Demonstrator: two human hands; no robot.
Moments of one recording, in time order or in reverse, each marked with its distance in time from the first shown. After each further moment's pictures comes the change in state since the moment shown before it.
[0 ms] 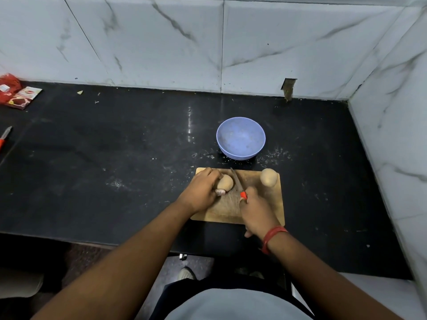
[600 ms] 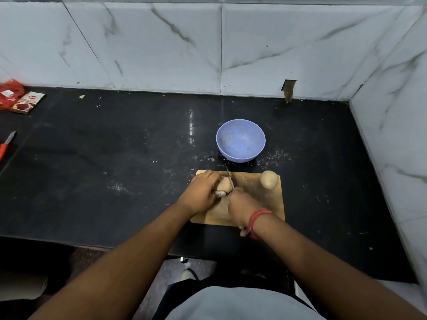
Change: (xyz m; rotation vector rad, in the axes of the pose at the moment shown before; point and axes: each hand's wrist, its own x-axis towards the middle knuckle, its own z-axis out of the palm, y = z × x) left_hand 0.003 0.000 -0.003 0.061 -0.006 0.013; right_hand 0.022 -0.040 0.006 -0.261 -0.179 0.184
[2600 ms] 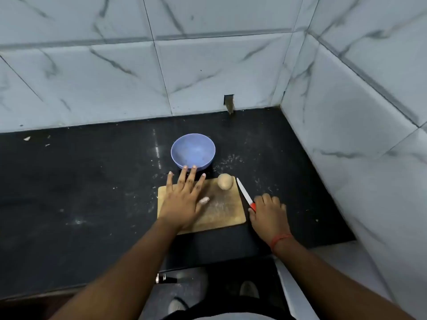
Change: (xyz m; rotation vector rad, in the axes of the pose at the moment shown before) left_hand 0.006 0.046 0.025 0.615 0.035 0.203; right_hand 0.020 0.197 0.008 -0.405 0.866 -0.122
